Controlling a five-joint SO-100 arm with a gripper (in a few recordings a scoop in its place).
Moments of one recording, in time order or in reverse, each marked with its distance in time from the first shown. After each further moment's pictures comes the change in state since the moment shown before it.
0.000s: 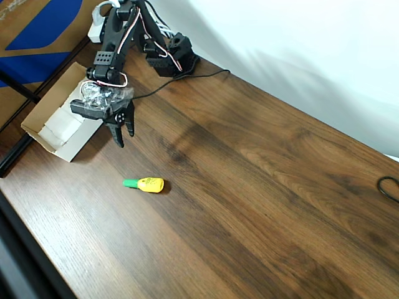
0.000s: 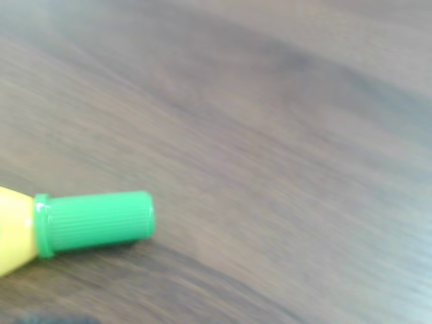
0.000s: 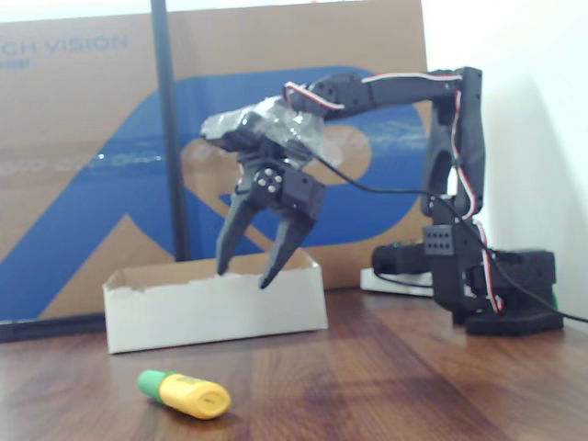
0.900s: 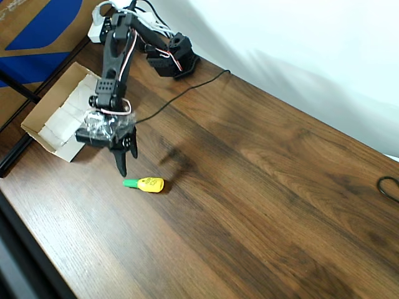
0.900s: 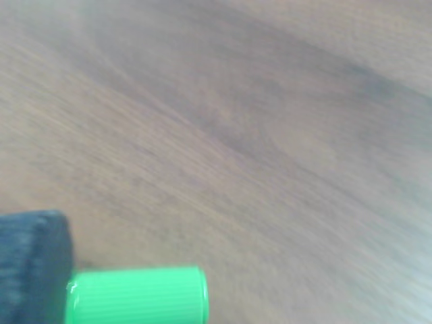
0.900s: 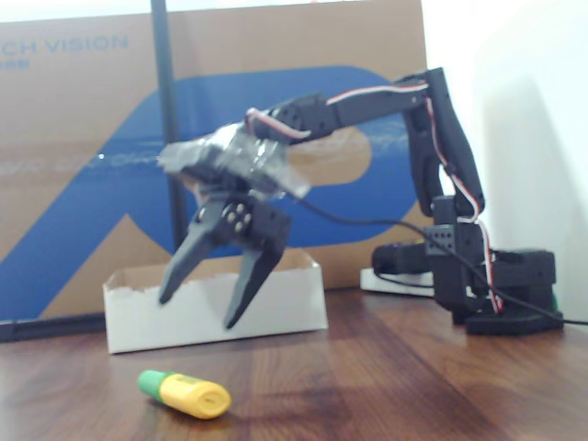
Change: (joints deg) arm -2.1 -26.2 -21.4 -3.1 -8.9
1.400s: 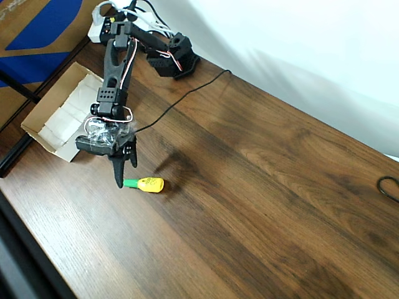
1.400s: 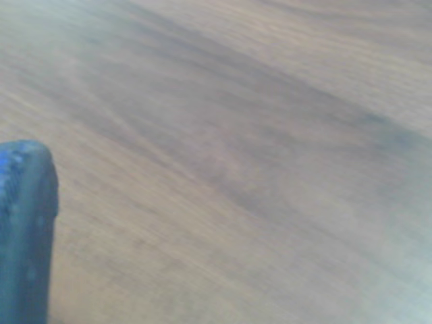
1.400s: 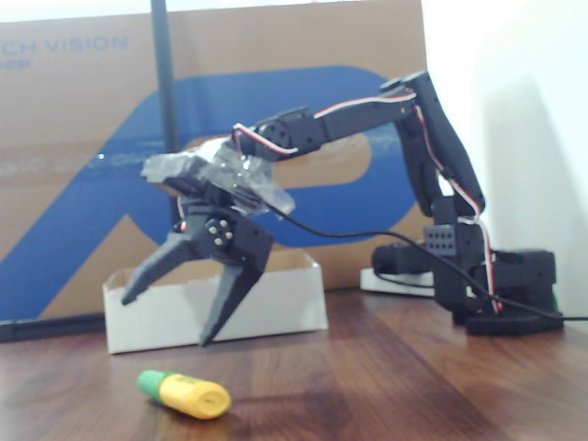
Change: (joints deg) arm -0.7 -5.5 -5.0 -3.5 0.4
